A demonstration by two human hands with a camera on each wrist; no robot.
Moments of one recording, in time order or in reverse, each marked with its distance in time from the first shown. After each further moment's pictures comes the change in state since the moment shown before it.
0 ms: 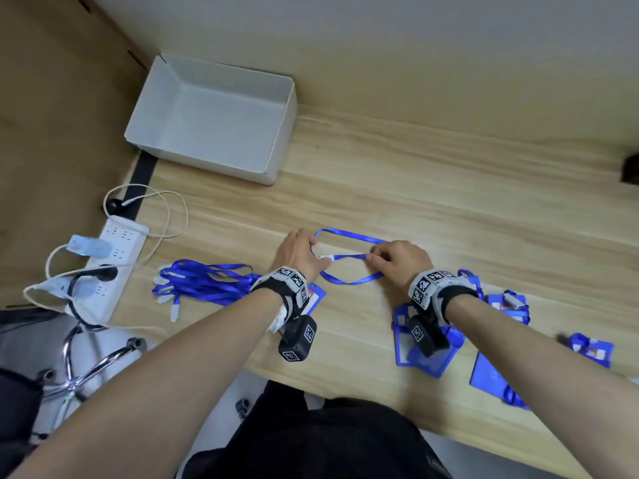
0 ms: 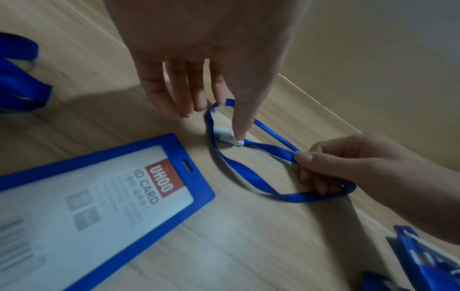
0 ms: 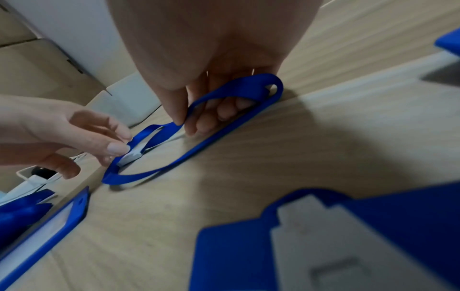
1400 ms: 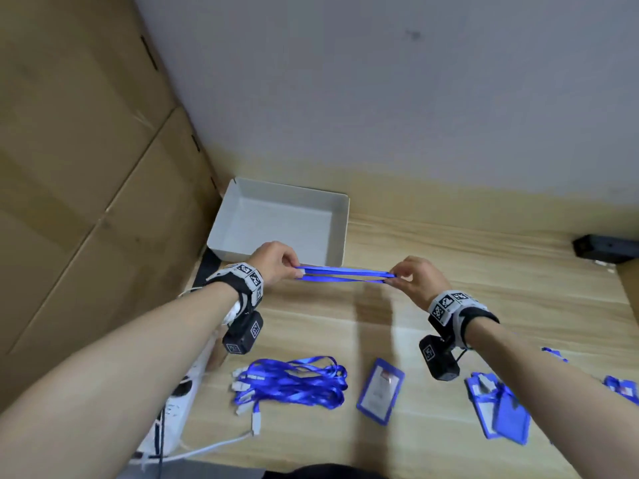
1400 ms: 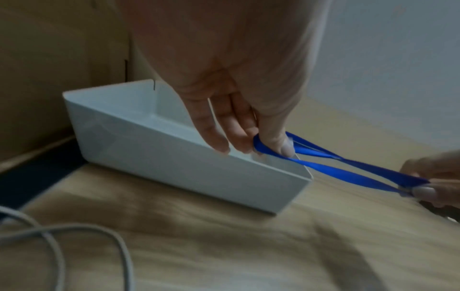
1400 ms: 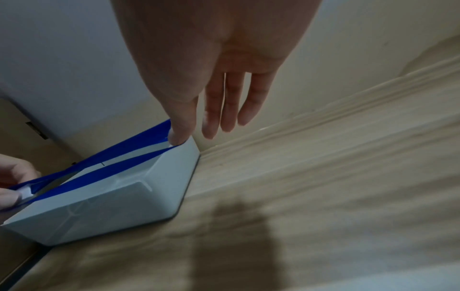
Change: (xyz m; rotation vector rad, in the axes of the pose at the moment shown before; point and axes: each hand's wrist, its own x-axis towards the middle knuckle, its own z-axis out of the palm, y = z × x) left_hand 0.116 -0.101 -0.260 -0.017 -0.110 0.504; right_hand 0.044 -0.174 -0.062 0.002 0.391 -0.006
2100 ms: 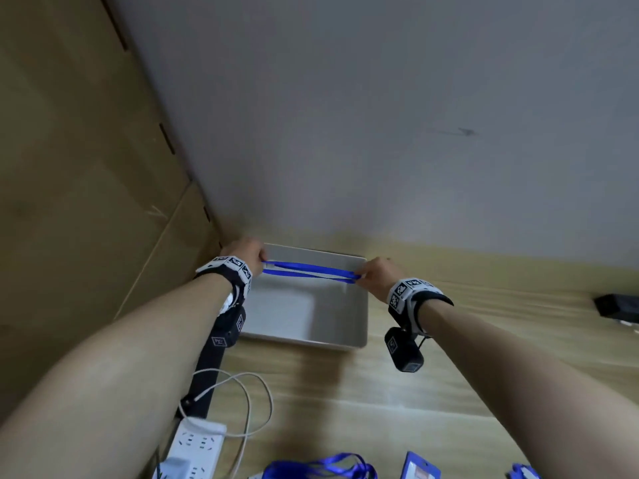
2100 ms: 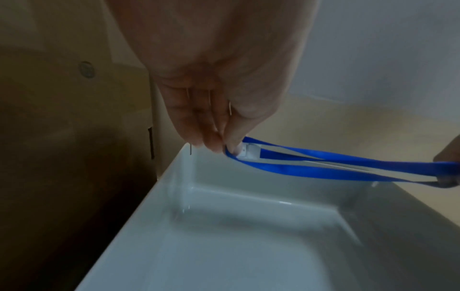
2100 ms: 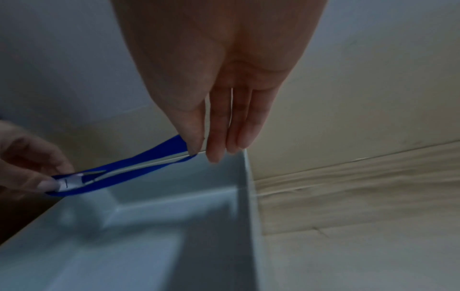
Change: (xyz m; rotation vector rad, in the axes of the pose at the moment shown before) left_hand 0.124 -0.034 -0.141 0.408 0.093 -0.154; right_hand 0.176 -0.121 -0.017 -0.138 -0.158 0.120
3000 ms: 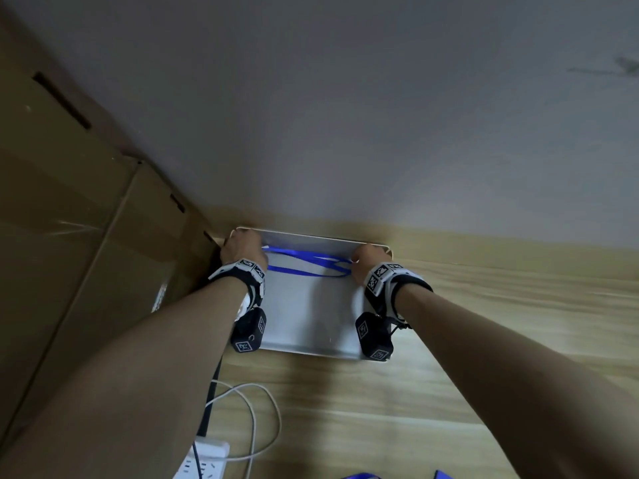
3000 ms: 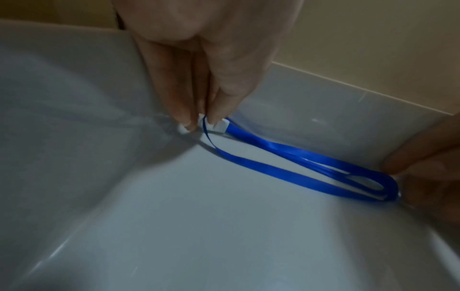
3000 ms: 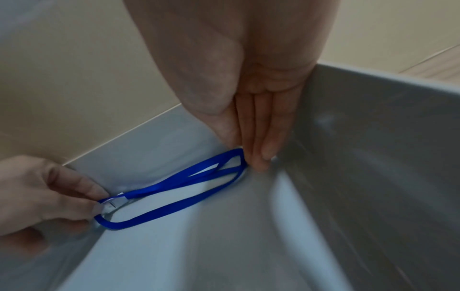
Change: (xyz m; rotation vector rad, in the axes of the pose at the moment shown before) left_hand 0.068 -0.006 0.066 0.065 0.004 -0.242; right_hand 0.102 -0.012 0.069 0.079 -0.156 0.275
